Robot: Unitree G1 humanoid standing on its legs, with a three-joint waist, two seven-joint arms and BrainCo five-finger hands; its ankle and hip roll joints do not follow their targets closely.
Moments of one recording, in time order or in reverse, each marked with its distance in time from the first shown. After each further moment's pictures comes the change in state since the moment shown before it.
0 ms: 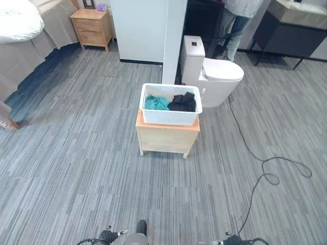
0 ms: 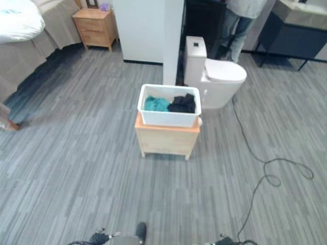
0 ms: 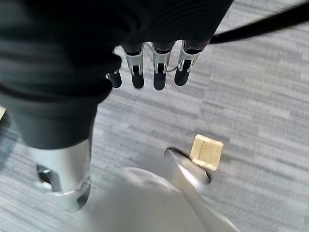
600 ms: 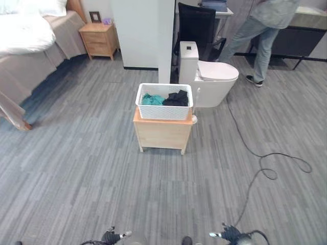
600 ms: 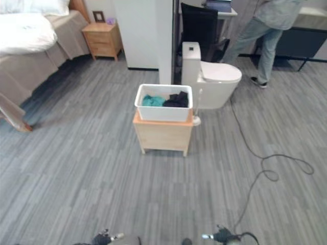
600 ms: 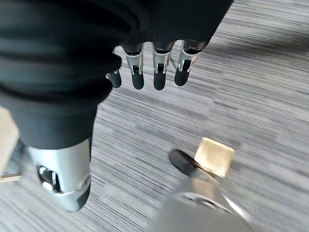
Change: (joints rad) left arm 0.001 -0.050 0.053 0.023 0.032 -0.002 -0.008; right arm -0.031 -0.020 -0.003 -0.106 -0.035 -0.002 0.002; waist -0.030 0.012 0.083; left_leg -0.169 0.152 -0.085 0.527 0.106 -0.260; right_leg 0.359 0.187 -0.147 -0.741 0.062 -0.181
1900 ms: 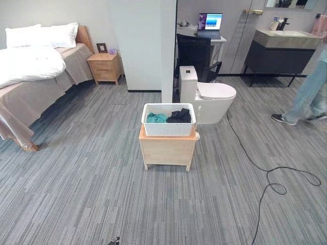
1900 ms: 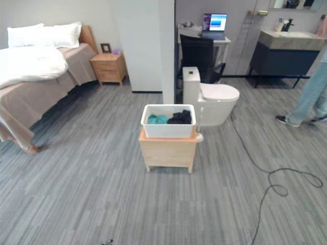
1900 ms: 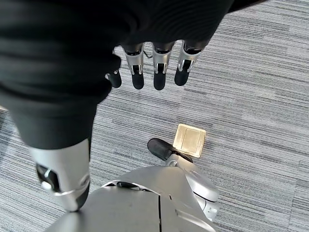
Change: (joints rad) left arm 0.120 -0.030 -0.056 -0.047 0.039 0.002 -0.062; right arm 0.134 -0.014 -0.069 0.127 -0.008 0.040 0.046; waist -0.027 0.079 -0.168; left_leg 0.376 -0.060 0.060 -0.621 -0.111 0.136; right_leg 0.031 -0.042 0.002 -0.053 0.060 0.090
